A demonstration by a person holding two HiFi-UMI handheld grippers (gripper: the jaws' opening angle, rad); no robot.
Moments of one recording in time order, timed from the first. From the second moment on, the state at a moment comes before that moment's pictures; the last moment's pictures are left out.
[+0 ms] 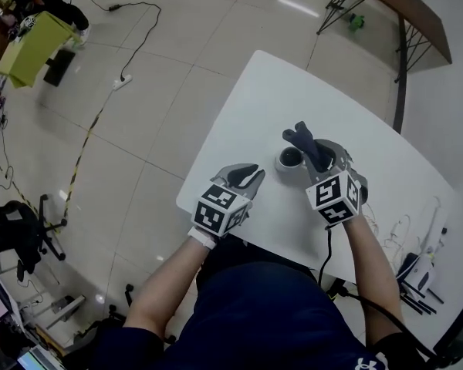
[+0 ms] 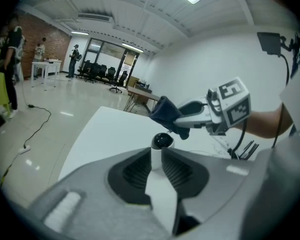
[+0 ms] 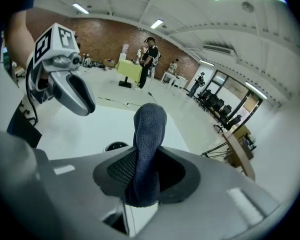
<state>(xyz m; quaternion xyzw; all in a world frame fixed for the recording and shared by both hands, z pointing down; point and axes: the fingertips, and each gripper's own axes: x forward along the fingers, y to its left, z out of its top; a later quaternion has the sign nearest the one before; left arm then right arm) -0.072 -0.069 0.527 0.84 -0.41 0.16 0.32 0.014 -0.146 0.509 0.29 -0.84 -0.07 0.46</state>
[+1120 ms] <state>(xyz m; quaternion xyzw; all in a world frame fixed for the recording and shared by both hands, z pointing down) -0.085 -0.035 0.542 0.82 -0.42 0.17 0.36 -0.015 -0.043 0.608 0.20 -0.85 -0.12 0.47</state>
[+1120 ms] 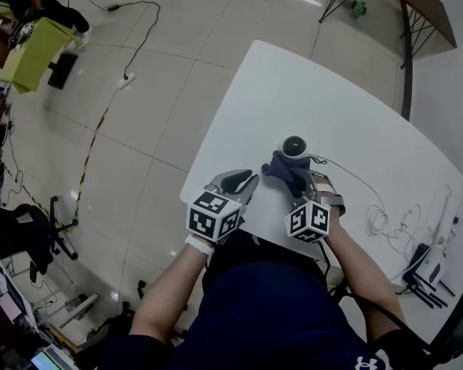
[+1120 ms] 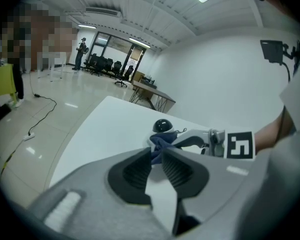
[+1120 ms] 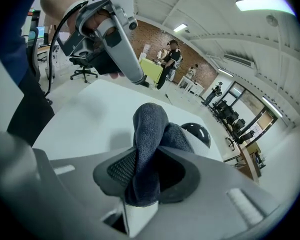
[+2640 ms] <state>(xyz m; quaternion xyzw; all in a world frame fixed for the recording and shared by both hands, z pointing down) -0.056 -0.024 0.534 0.84 -0.35 0.14 0.39 0.048 -0.009 0.640 0.37 -0.74 0.51 0.24</state>
